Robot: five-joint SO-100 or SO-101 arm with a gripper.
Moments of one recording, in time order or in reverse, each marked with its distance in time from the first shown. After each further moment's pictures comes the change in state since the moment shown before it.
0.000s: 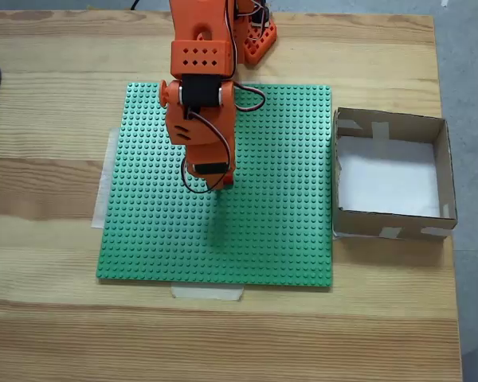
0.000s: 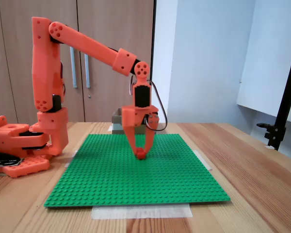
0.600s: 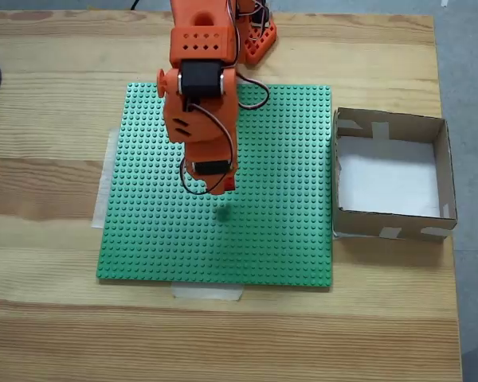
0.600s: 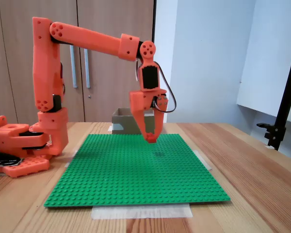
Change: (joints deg) arm -1.8 0.0 -13.5 9.1 0.9
